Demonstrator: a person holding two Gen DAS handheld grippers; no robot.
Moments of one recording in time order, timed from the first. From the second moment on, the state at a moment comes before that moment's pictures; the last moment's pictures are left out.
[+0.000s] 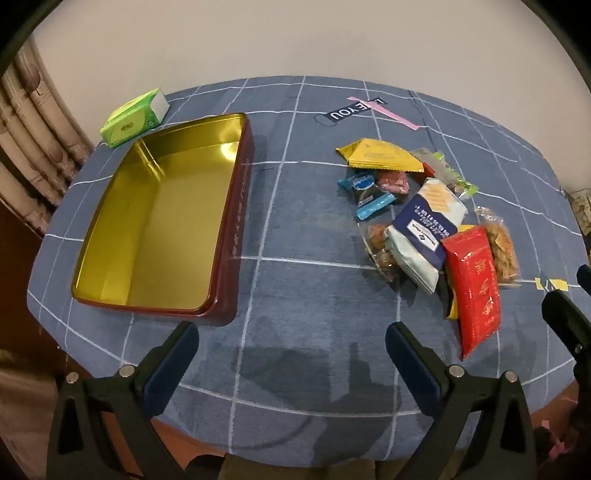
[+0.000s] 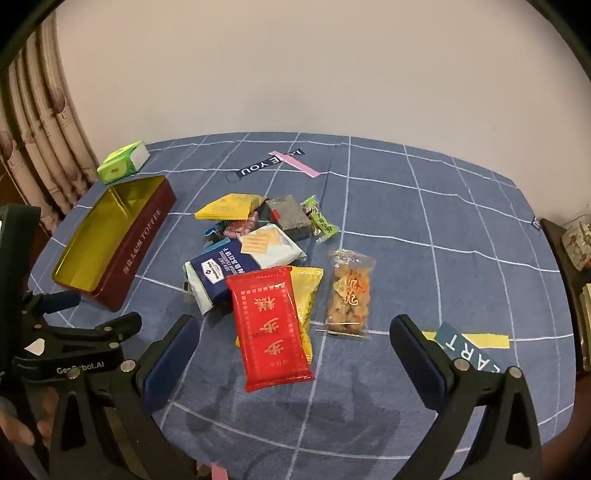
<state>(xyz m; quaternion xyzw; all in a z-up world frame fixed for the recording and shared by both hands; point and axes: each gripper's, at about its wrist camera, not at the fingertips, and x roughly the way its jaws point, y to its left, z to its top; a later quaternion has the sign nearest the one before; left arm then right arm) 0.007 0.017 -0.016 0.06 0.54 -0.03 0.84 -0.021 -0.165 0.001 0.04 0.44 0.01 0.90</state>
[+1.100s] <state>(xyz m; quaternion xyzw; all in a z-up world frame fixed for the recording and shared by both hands) 0.004 0.002 -0.022 0.09 0.54 -0.05 0.84 -0.022 -0.167 -0.011 0.05 0.44 0.01 0.89</state>
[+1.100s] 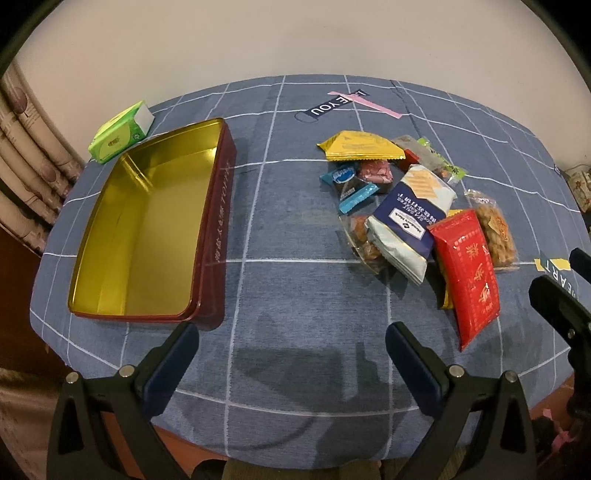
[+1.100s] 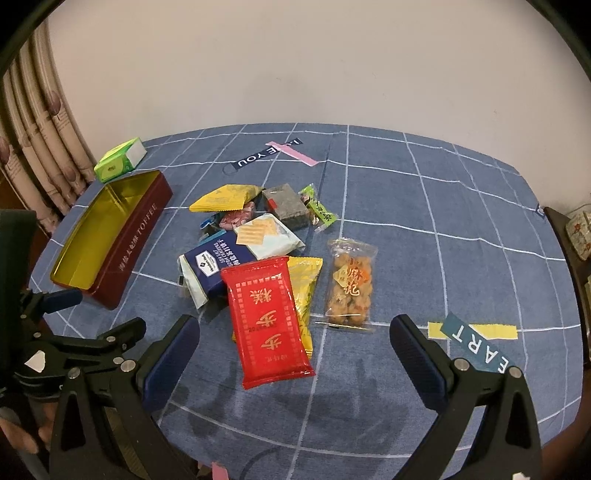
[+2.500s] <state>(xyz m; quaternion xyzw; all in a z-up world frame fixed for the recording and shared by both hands) 0.006 0.000 -0.025 0.10 0.54 -0.06 0.83 -0.019 -0.168 -0.014 0.06 0.45 0.01 0.89</state>
